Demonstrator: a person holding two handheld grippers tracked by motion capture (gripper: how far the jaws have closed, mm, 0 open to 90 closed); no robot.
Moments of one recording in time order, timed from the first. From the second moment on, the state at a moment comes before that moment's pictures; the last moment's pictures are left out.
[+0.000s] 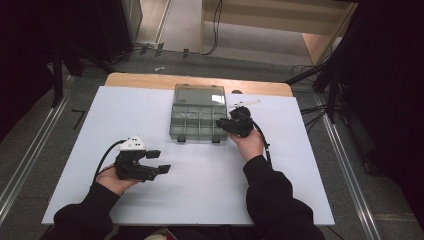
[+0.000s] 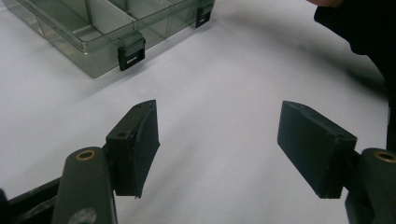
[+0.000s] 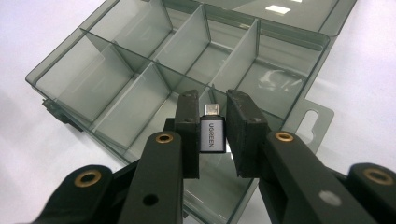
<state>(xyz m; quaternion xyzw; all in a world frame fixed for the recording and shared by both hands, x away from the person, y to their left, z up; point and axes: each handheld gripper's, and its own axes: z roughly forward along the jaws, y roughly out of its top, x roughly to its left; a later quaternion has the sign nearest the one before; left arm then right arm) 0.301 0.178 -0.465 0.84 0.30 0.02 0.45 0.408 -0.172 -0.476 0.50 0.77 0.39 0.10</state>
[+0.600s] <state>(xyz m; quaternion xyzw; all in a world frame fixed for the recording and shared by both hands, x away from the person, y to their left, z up) 0.301 0.179 -0.464 0.84 0.30 0.02 0.45 0.407 -0.172 -0.475 0.48 0.77 0.41 0.12</state>
